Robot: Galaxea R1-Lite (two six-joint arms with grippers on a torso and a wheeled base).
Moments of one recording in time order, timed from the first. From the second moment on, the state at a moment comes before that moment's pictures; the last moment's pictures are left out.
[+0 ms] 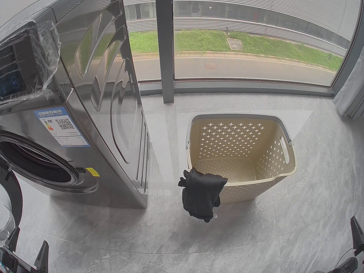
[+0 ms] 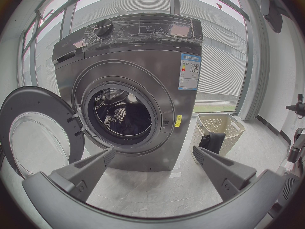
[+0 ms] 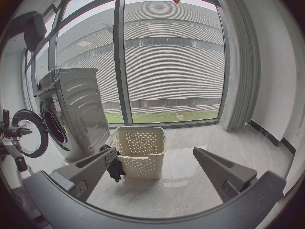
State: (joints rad) left arm 0.00 0.02 -0.02 0.00 0.01 -0.01; right arm -0.01 0.07 -0.17 0.02 0.07 0.02
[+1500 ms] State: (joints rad) left arm 0.00 0.02 -0.02 0.00 0.00 -0.01; right arm 0.73 1.84 -0.57 -0.67 -0.28 0.47
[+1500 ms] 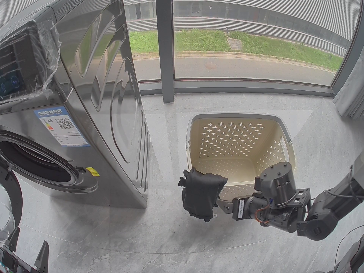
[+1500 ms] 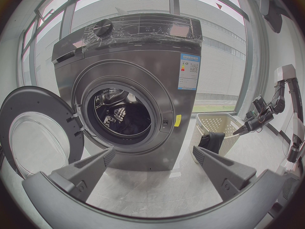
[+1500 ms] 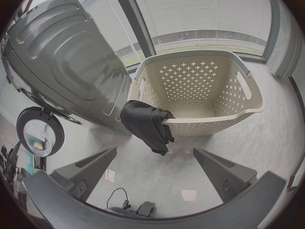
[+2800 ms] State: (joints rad) left arm 0.00 0.02 -0.02 0.00 0.00 -0.01; right arm 0.75 2.27 -0.88 -0.85 -0.30 0.50
